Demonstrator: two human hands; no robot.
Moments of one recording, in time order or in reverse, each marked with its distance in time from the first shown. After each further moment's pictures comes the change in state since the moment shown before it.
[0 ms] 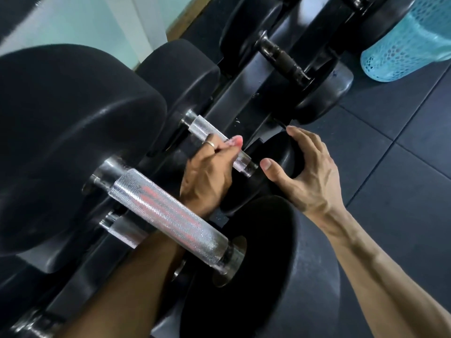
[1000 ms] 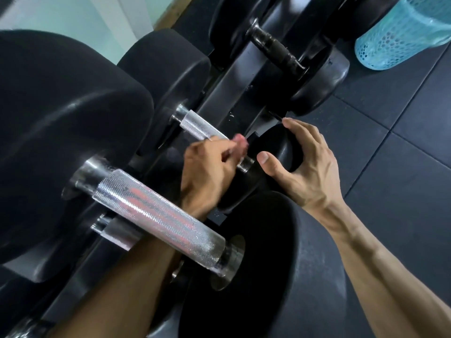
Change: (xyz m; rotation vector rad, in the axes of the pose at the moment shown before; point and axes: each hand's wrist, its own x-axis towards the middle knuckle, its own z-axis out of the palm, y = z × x) left_hand 0.009 0.012 0.005 -0.064 -0.123 -0.218; right_hand -0.001 0.003 0.003 0.017 0.027 -0.006
